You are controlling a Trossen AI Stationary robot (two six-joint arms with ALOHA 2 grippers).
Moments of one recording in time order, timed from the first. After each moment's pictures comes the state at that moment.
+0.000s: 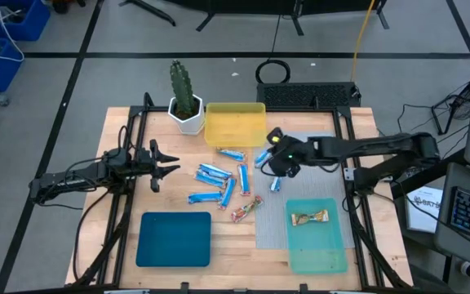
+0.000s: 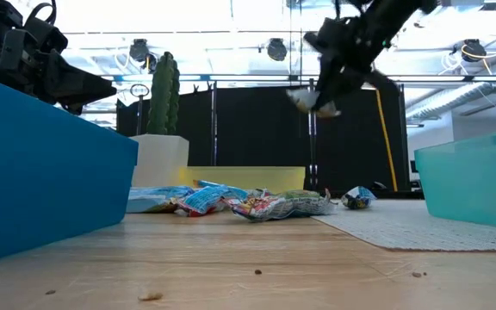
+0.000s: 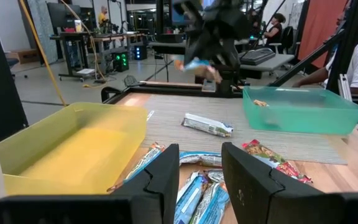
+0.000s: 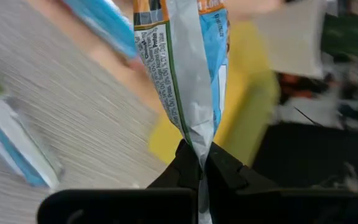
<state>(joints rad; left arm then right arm) 0.21 0.07 0.03 0.00 0.08 -0.01 -0.07 1.32 0.96 -0.45 0.39 -1.00</state>
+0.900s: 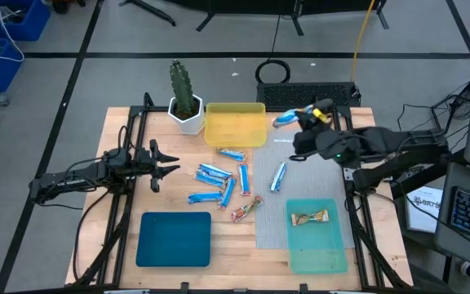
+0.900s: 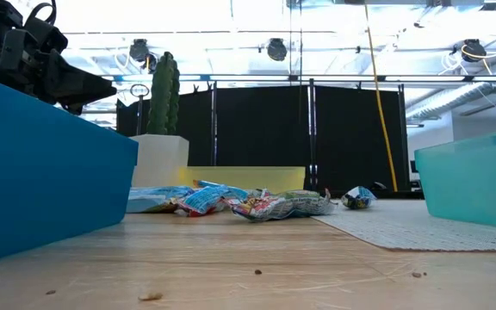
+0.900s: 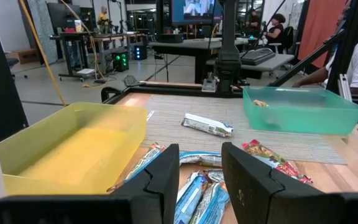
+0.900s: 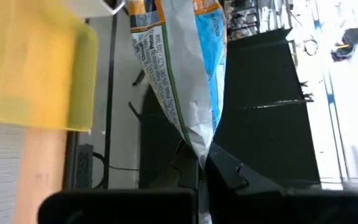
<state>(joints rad) 0.21 0.07 0.03 0.00 0.08 -0.01 0.18 1.18 1.40 -0.79 1.08 -0.81</state>
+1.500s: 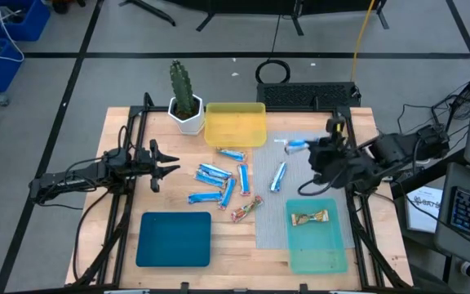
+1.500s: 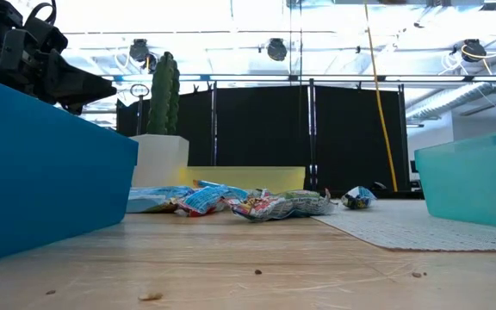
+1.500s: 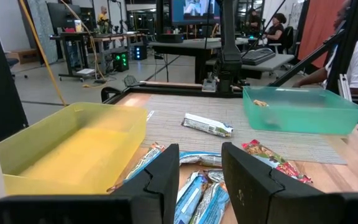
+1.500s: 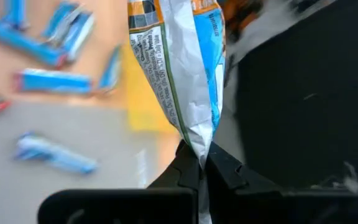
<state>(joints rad) 0.21 0.07 0.03 0.00 0.08 -0.01 0.39 1.21 1.52 -1.36 0.88 0.04</state>
